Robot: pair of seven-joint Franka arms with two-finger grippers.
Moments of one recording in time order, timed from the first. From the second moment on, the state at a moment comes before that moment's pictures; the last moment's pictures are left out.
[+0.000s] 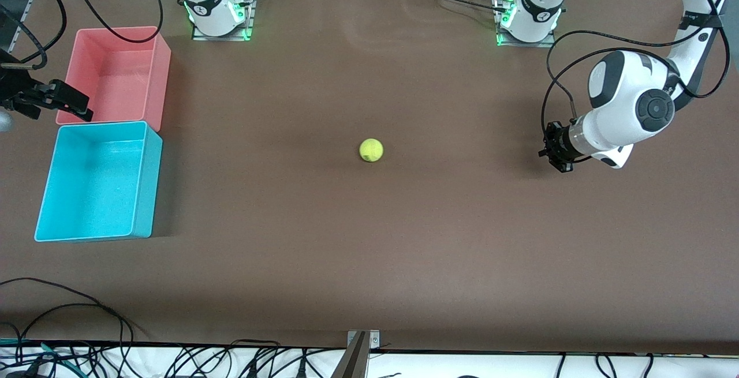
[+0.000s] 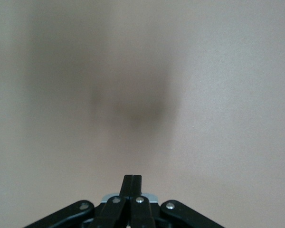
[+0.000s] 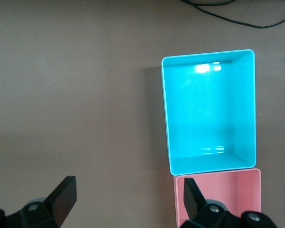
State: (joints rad) left arm 0.57 0.24 -0.67 -2.14 0.04 2.19 -1.91; right arm -0.01 0.07 0.00 -1.52 -0.03 1.60 0.02
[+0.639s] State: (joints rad) left arm 0.64 0.23 -0.67 -2.14 0.04 2.18 -1.76; right arm -0.01 0.07 0.00 -1.52 -0.03 1.60 0.02
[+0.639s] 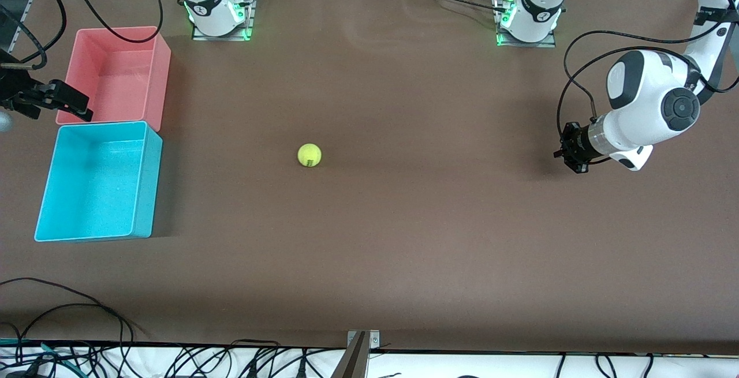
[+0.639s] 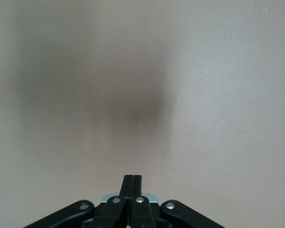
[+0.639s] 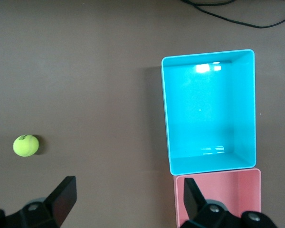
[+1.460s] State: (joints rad) left arm 0.64 0.23 -0.67 -2.06 0.09 2.10 -1.65; right arm -0.01 0.07 0.00 -1.52 -0.03 1.60 0.02
